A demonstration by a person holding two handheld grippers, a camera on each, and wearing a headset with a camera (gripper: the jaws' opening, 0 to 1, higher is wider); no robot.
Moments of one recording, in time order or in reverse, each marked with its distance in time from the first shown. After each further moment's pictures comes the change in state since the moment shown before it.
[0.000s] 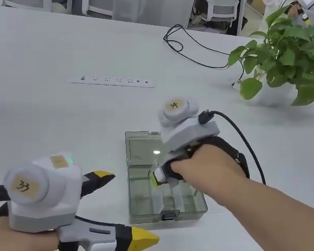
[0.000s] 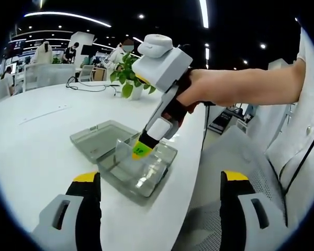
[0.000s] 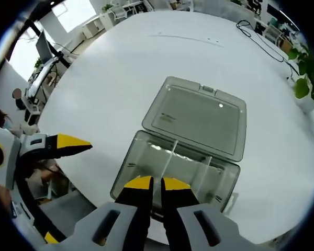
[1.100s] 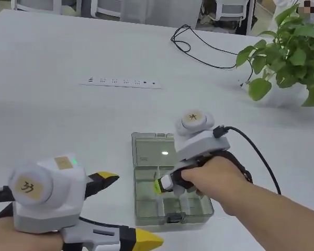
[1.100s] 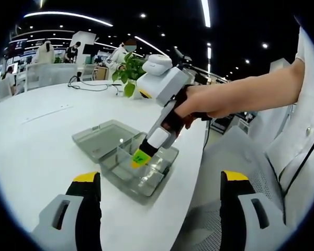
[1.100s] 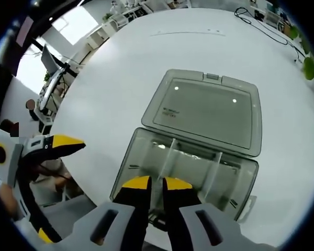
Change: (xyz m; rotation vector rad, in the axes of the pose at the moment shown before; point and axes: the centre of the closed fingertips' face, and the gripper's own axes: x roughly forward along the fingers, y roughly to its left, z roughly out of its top) left arm -0.002 0.001 0.002 -0.003 0.009 0.019; right arm 0.019 0.002 -0.007 0.079 -0.038 0.147
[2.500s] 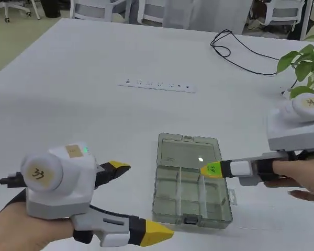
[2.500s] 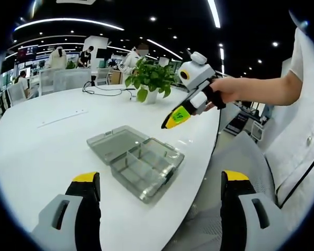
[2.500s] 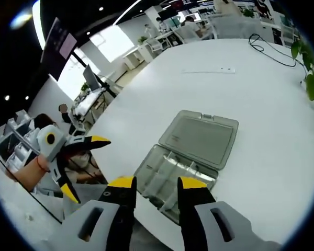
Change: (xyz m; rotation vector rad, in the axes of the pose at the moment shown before) left arm -0.021 -0.007 0.015 -0.002 -0.022 0.145; right arm -0.109 -0.008 0.009 -0.161 -0.218 0.258
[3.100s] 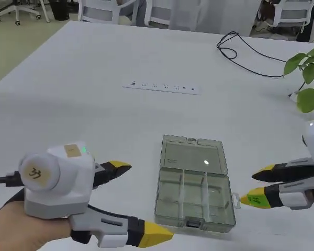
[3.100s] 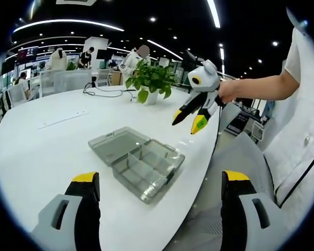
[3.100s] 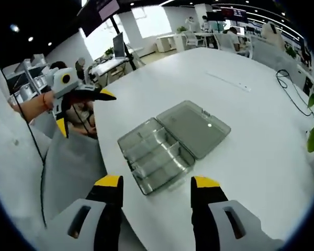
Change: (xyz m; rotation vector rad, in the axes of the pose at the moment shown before) left arm -0.003 0.001 0.004 0.005 -0.005 0.004; right arm -0.032 -0.033 -0.037 -0.405 0.137 0.030
